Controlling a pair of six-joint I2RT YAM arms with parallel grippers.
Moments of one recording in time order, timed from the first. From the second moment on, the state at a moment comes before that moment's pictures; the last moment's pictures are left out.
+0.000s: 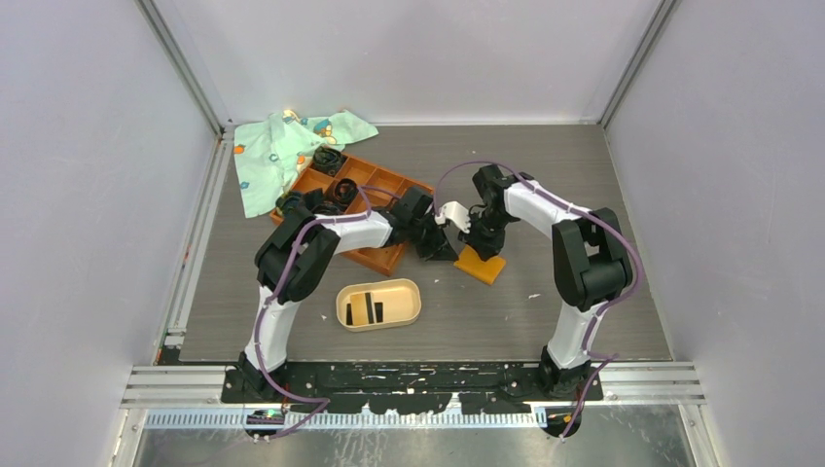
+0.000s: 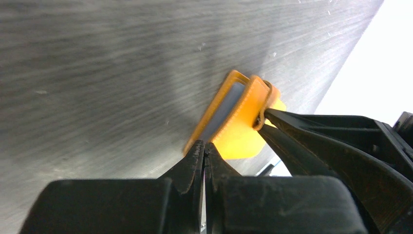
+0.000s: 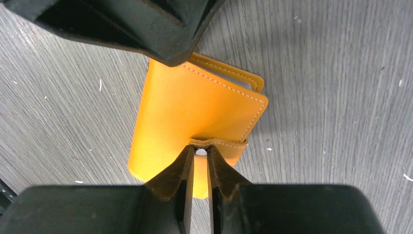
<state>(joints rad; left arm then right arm) -0.75 2.13 1.38 -0.10 0.41 -1.11 0.34 1.84 1.24 -0.88 -0.30 -0.98</state>
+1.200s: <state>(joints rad) -0.75 2.13 1.39 -0.11 0.39 -1.07 0.20 1.66 1.20 -0.84 -0.55 -0.83</state>
